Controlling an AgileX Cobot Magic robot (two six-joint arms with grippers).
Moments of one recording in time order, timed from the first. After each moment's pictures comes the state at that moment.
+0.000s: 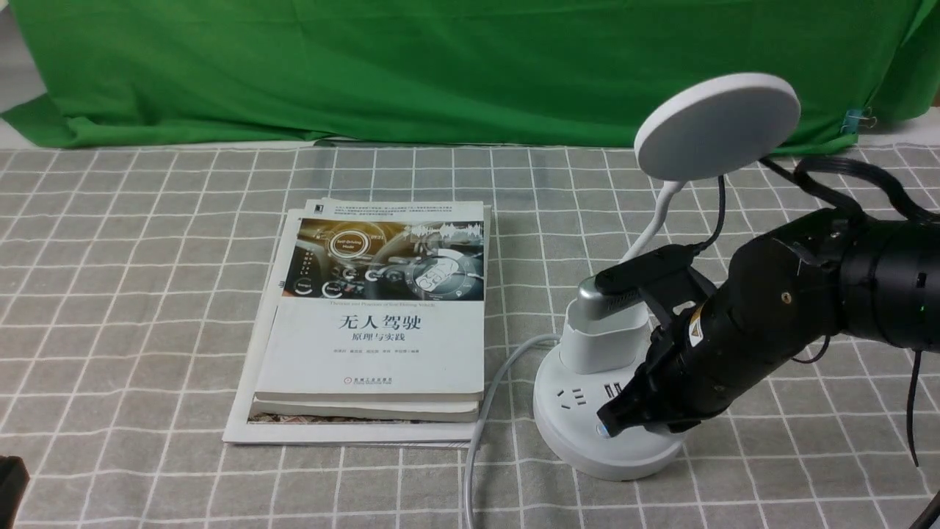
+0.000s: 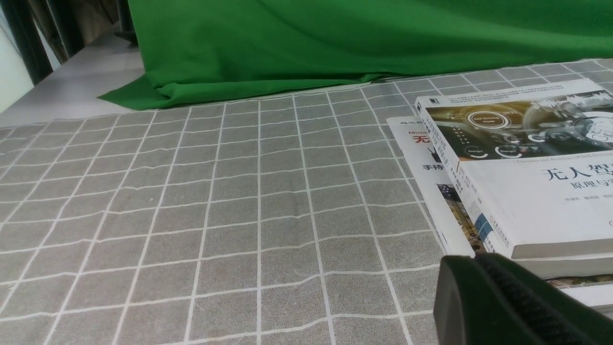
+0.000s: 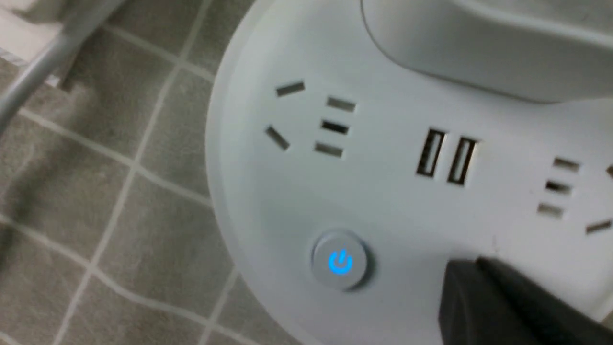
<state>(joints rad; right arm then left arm) 0.56 1.74 -1.03 0.01 0.65 0.01 -0.01 0.00 0.01 -0.01 0.24 0.15</state>
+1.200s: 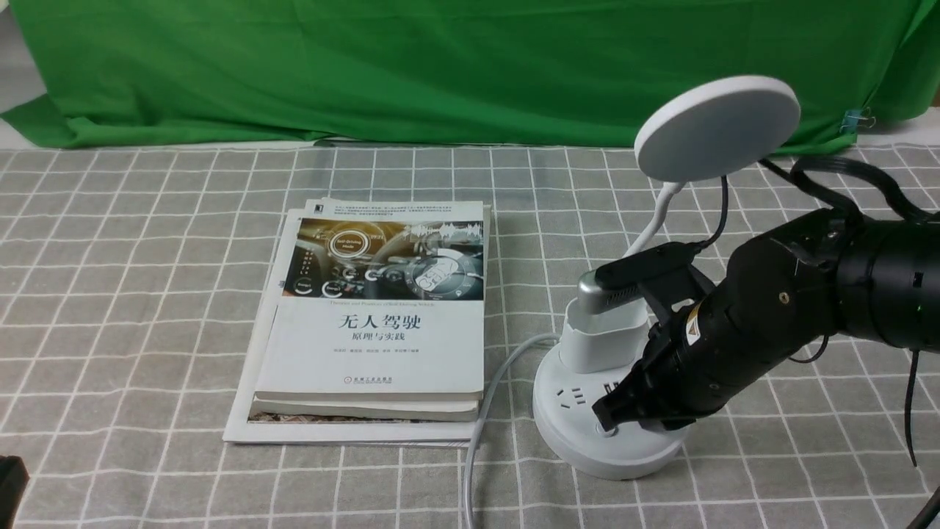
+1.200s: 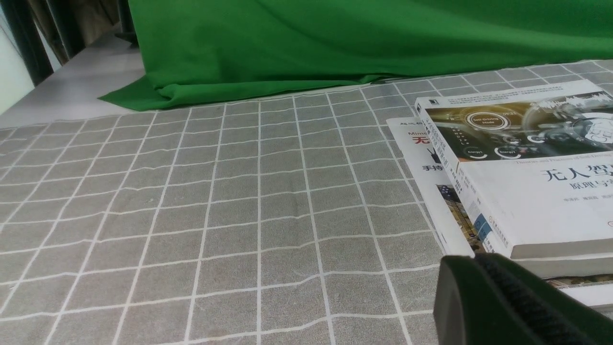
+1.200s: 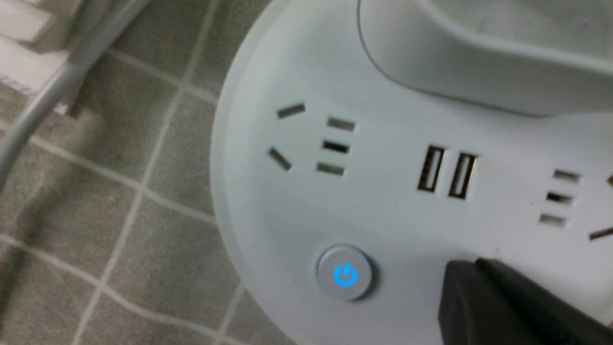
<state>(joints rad) 0.56 1.74 -1.02 0.01 0.63 0.05 -0.01 0.00 0.01 -0.01 0.24 0.15</state>
